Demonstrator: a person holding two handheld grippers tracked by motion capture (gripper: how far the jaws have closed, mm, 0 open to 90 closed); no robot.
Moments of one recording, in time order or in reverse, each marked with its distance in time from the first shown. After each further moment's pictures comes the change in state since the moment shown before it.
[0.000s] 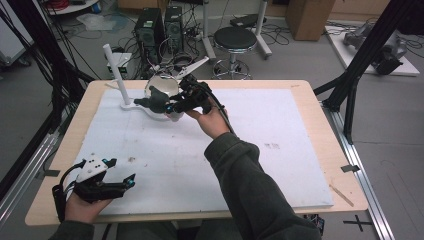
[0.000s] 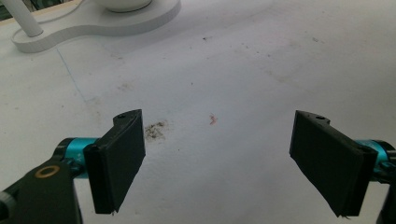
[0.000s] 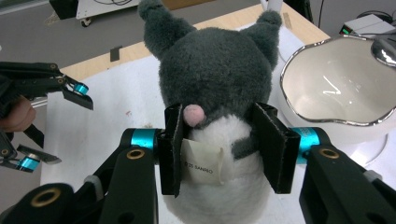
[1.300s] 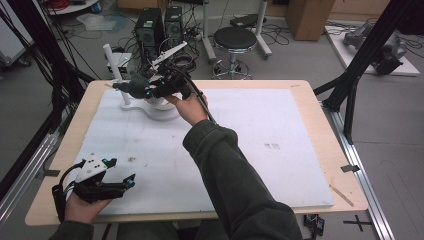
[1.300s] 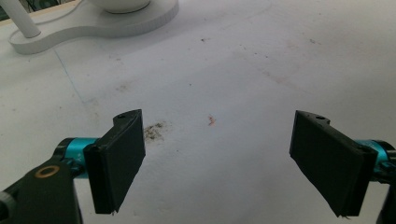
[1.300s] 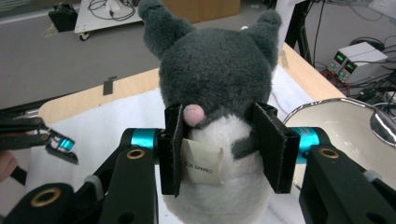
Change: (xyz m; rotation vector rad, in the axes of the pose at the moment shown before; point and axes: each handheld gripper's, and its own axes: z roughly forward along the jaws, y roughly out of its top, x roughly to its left) left arm 0.001 0.000 0.000 -0.005 -0.010 0.000; right arm -0.003 0.053 0.033 -0.055 -0.010 -0.038
